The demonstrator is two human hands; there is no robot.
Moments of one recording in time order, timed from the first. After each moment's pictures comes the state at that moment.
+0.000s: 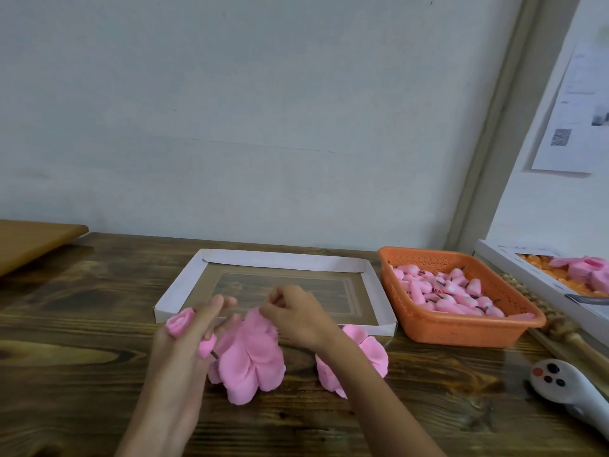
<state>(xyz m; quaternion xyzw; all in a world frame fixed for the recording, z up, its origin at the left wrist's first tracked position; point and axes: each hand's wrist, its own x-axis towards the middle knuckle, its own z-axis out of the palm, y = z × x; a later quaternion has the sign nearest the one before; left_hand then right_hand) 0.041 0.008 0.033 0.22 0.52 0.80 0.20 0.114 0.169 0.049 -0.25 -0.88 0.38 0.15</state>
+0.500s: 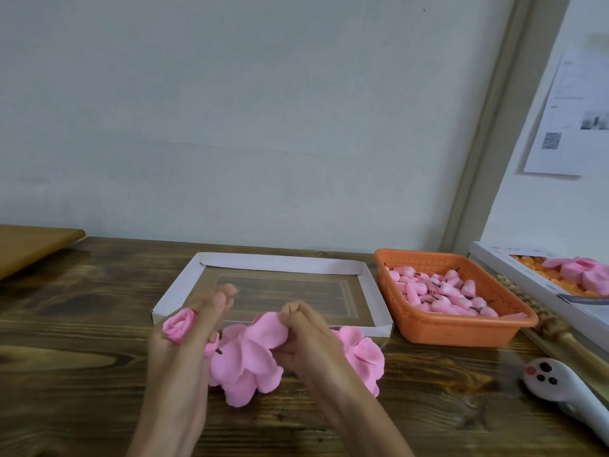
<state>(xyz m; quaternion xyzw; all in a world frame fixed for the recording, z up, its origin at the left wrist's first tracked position) 0.061 0.005 0.048 0.24 0.45 0.84 0.16 0.163 0.127 0.034 -0.21 -0.59 0.74 0.25</state>
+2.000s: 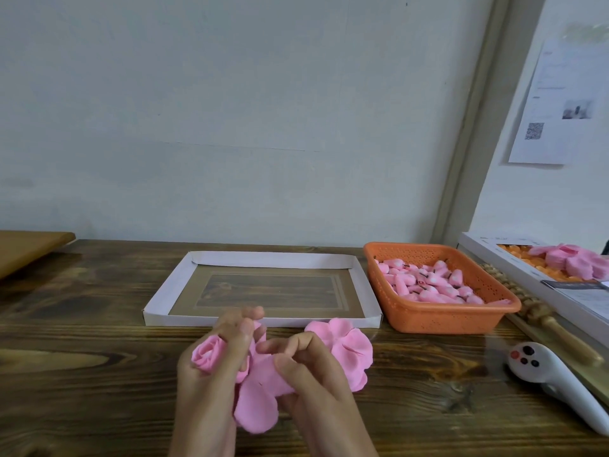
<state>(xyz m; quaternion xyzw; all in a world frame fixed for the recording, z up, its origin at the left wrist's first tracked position) 0.106 0.015 0.028 0.23 0.49 0.82 0.18 0.209 0.080 0.024 -0.15 -0.50 0.79 0.33</state>
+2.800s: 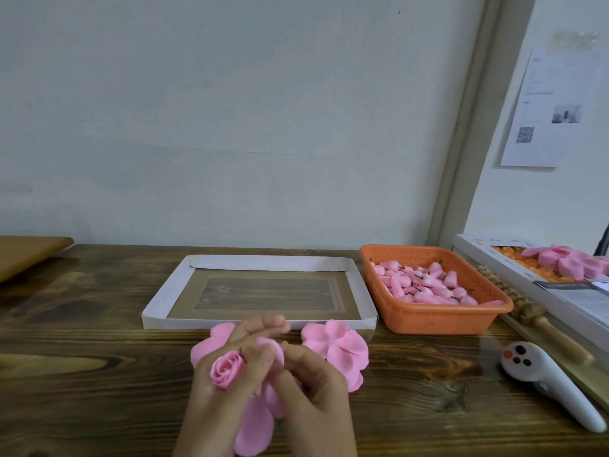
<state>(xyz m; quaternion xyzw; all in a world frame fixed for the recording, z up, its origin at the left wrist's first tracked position) 0.116 0.004 0.034 0.40 0.51 0.73 0.20 0.213 0.059 0.031 -0.22 -0.59 0.65 0.42</state>
